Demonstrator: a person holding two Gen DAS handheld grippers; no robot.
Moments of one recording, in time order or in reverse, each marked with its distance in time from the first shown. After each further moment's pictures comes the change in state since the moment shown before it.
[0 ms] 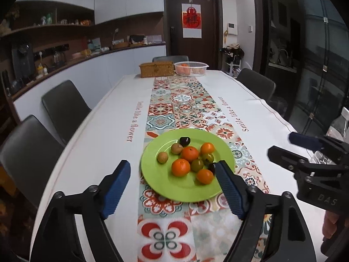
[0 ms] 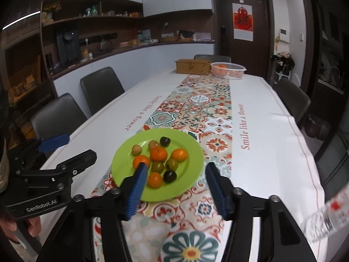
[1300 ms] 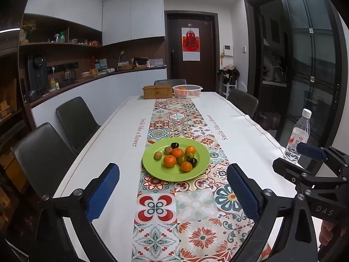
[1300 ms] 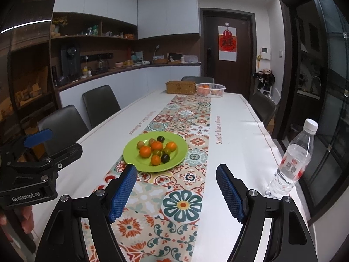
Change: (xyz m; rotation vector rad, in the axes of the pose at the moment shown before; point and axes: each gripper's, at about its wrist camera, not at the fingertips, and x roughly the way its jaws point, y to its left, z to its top) left arm -0.129 -0.032 -0.042 -0.017 -0.146 0.001; right arm -0.140 0.015 -0.062 0.004 -0.144 -0.082
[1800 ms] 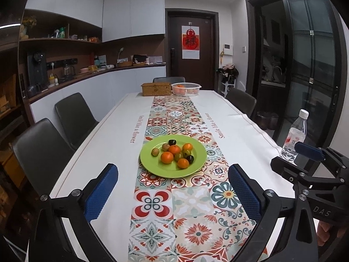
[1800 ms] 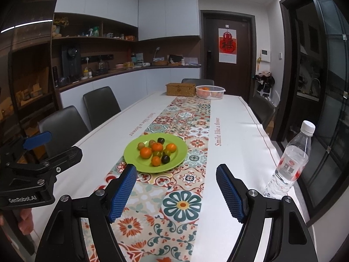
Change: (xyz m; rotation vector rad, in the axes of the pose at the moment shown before) left arm -0.003 -0.001 -0.001 -0.019 0.017 -0.007; right arm -0.005 0.002 -0.001 -0.005 -0.011 0.000
